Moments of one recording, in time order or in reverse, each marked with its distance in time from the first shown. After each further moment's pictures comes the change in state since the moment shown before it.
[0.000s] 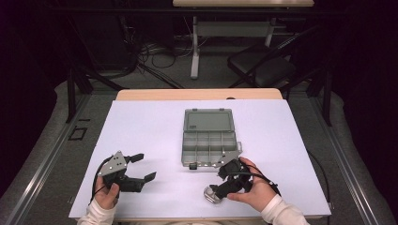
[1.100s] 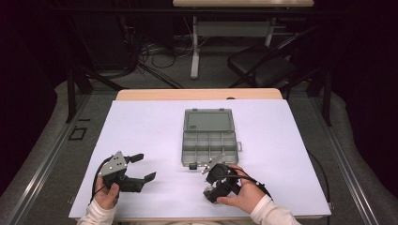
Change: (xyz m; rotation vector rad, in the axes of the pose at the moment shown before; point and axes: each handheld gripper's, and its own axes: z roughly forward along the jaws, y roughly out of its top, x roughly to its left) left arm 0.000 0.000 0.000 0.003 0.000 -0.002; right arm 0.019 0.008 0.027 0.136 0.083 -0.019
